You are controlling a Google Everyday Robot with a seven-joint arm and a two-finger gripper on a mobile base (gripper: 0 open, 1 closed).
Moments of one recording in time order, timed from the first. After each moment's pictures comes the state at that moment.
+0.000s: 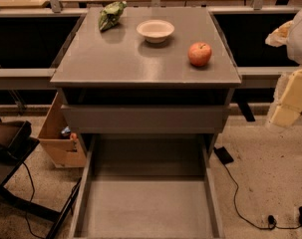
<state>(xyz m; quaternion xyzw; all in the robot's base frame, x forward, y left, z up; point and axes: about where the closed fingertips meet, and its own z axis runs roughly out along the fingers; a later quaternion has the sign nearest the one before) 0.438 -0.213 0.990 -0.60 0.78 -0.05 0.18</state>
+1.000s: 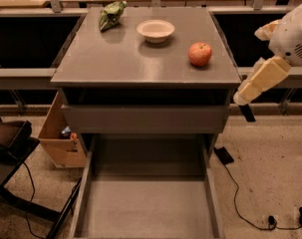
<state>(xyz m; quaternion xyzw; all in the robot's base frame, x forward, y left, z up) 0.525 -0.208 0.969 -0.53 0.78 0.02 0.32</state>
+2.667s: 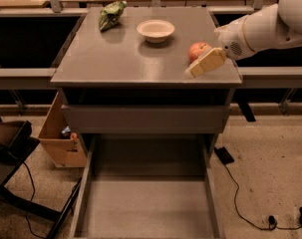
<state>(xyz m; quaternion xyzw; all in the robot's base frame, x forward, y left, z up) 0.664 -0.151 0.923 -0.46 0.77 0.11 0.43</state>
